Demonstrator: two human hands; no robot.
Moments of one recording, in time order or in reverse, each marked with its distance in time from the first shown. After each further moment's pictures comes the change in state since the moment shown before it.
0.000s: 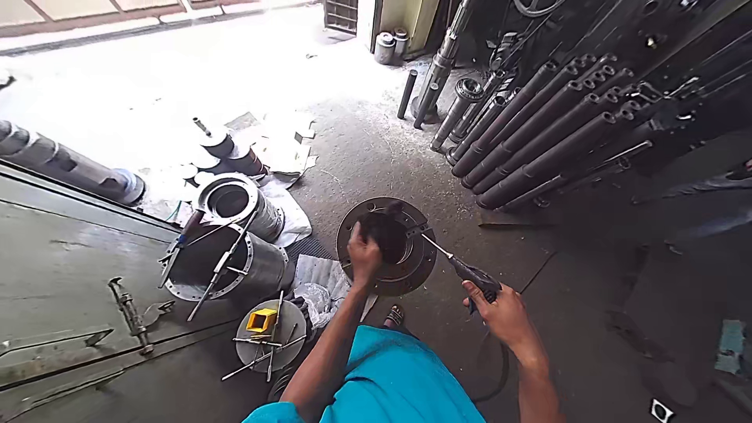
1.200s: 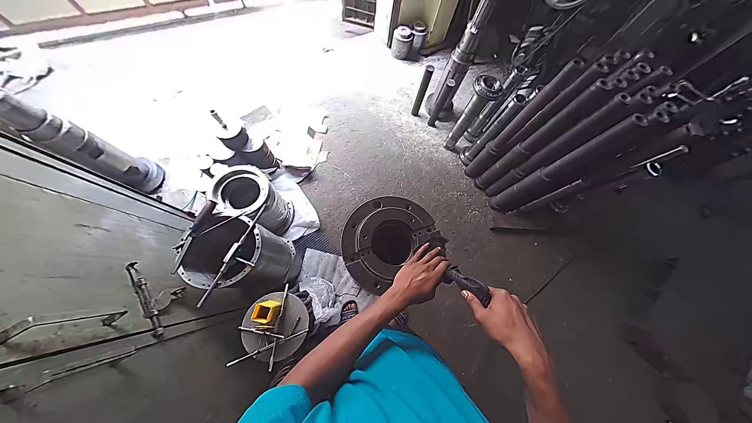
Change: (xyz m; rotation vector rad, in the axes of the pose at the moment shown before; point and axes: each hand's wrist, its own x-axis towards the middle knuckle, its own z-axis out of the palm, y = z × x) left_hand -0.042 -0.027 0.074 0.734 -0.945 0.670; right_hand 0.018 -0.013 -0.006 -0.408 -0.205 0.183
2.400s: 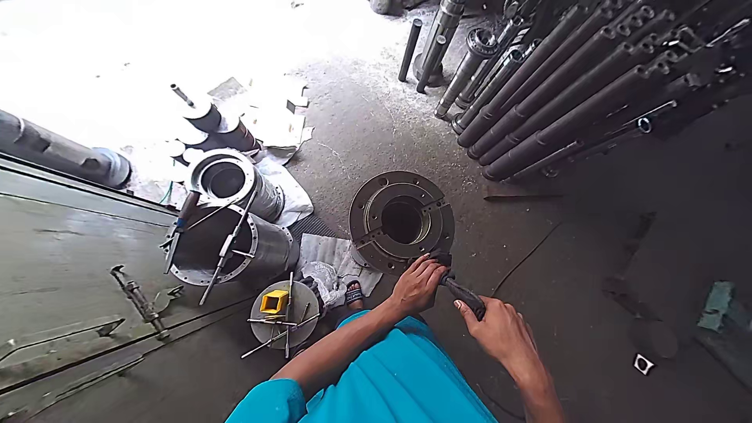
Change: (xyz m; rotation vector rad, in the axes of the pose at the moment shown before) left_hand -0.090 0.006 0.038 -0.075 0.490 0.143; right_hand -0.064 -0.035 0.054 -0.020 -0.063 0.067
